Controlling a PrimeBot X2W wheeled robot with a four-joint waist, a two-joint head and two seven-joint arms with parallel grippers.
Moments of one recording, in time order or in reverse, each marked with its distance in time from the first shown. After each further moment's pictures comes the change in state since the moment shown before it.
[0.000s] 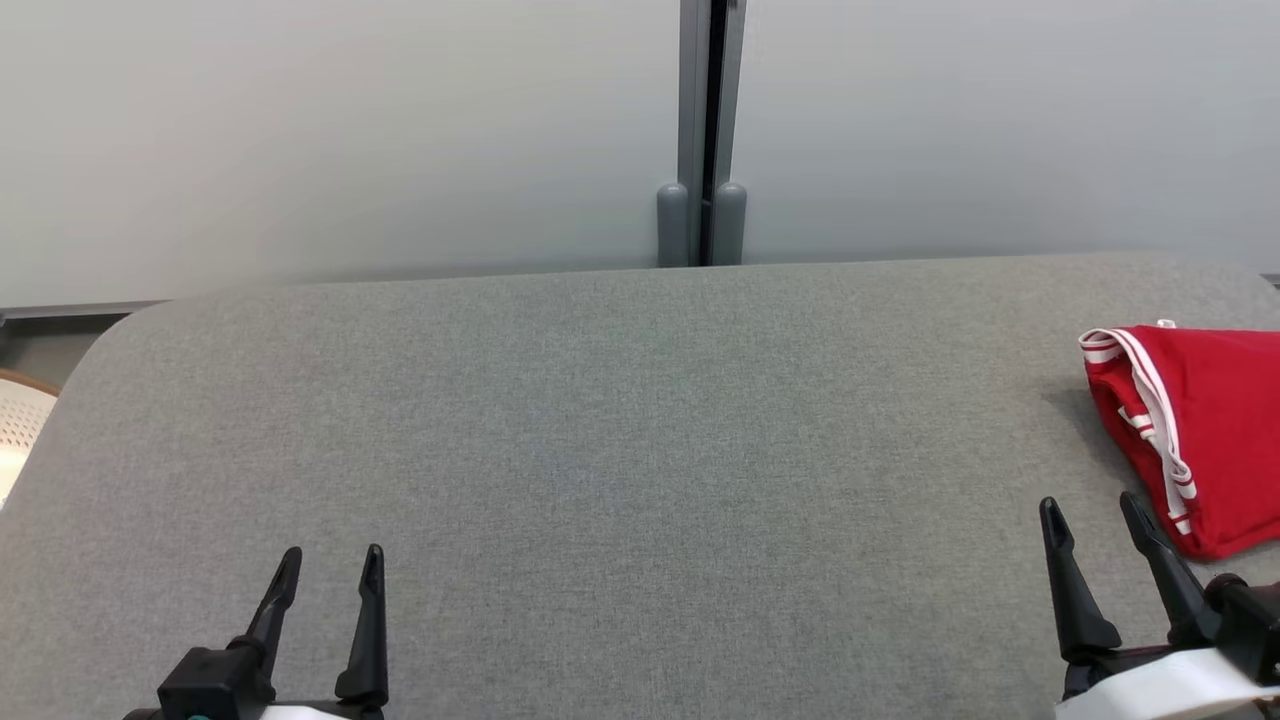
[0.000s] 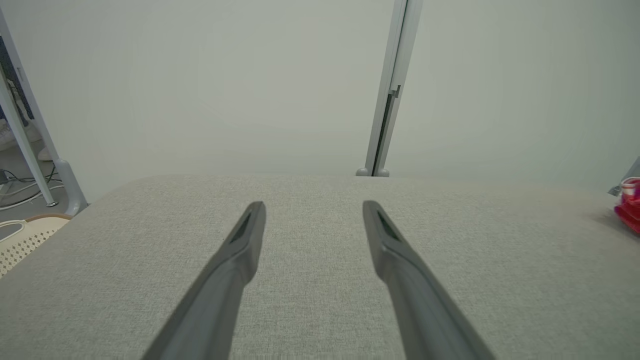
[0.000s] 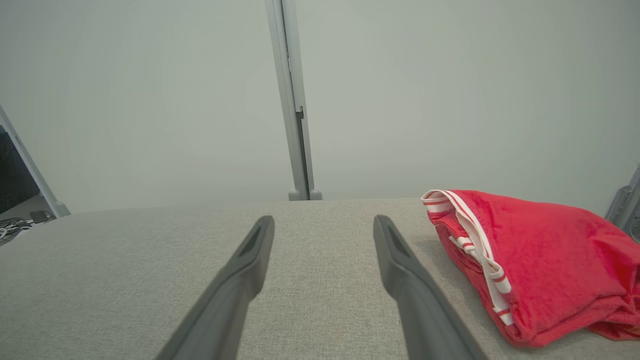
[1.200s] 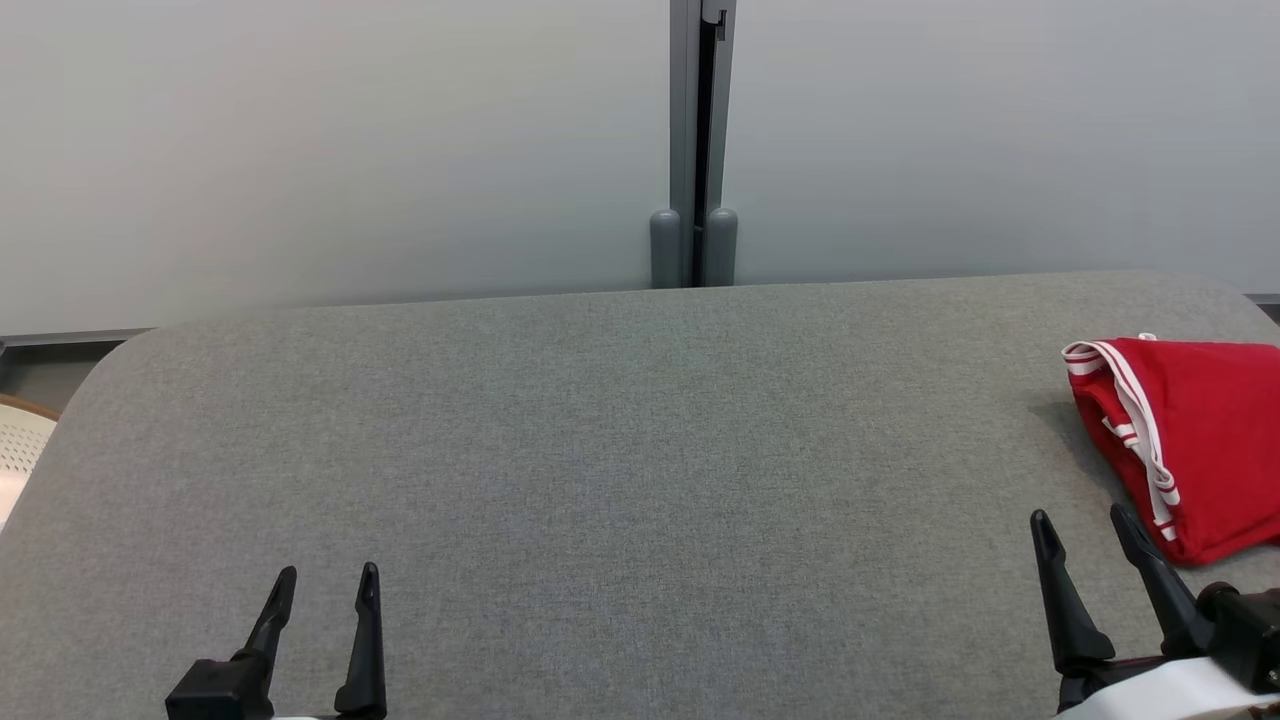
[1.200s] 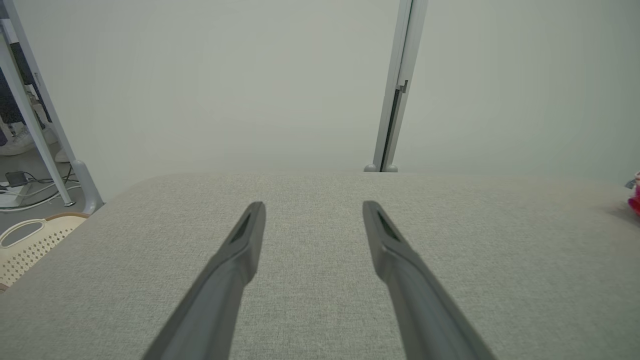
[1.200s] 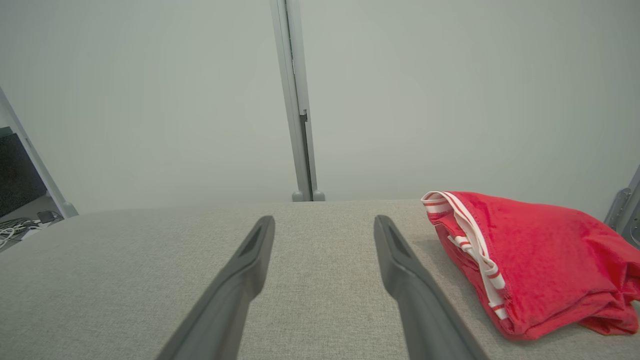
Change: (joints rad) left arm 0.020 0.010 -0.015 0.005 0.007 0.047 0.016; right arm 0.029 -0.002 0.011 -0.030 0.005 0.000 0.030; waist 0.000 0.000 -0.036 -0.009
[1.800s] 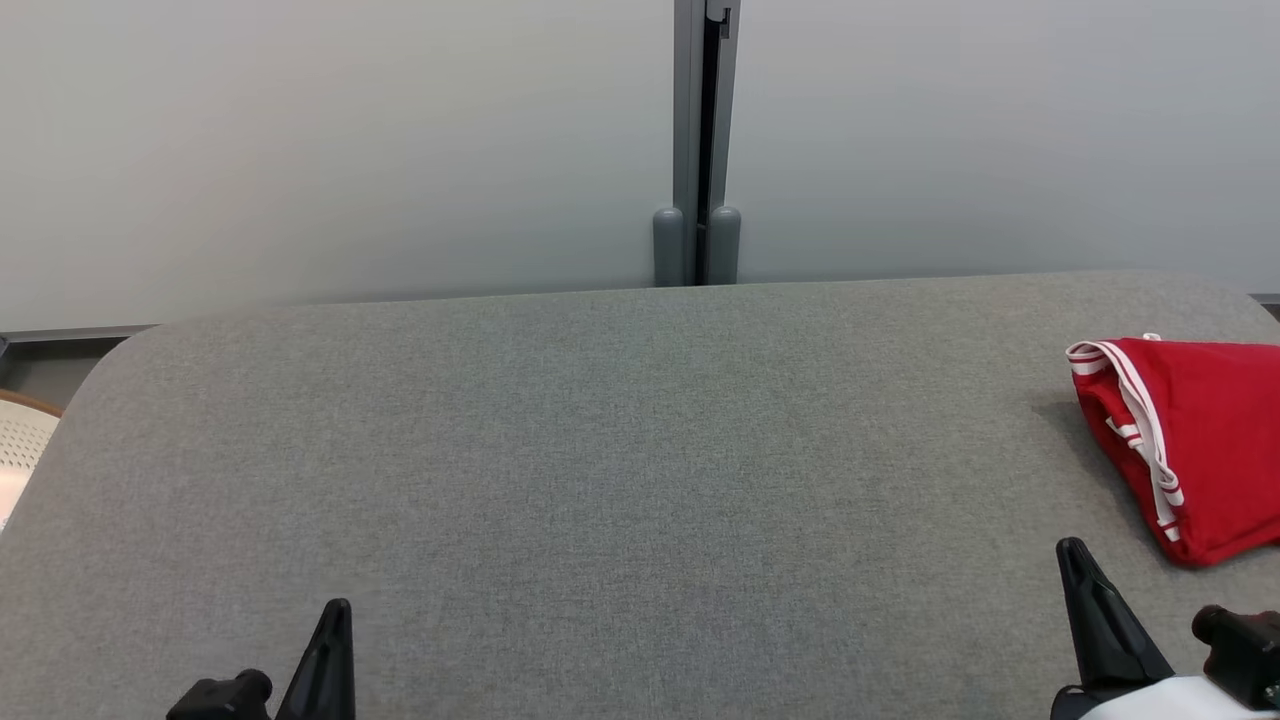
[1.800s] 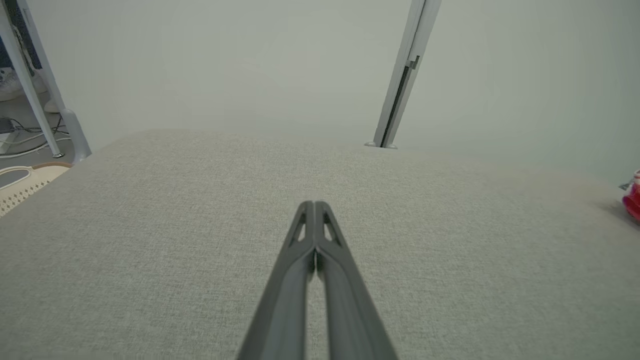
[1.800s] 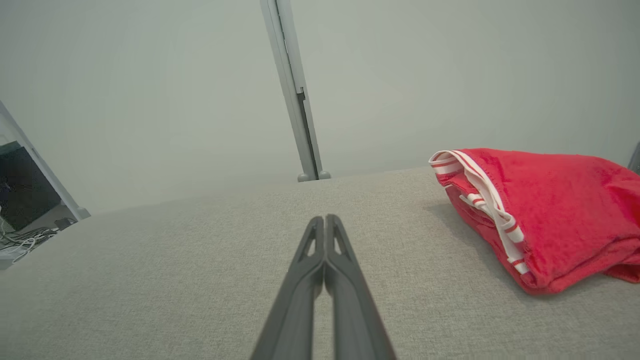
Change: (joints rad) left arm 0.024 -0.029 -0.003 0.039 -0.054 -0.008 0.015; right arm 0.019 0.020 0.005 0.047 0.058 0.000 0.001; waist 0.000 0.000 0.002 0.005
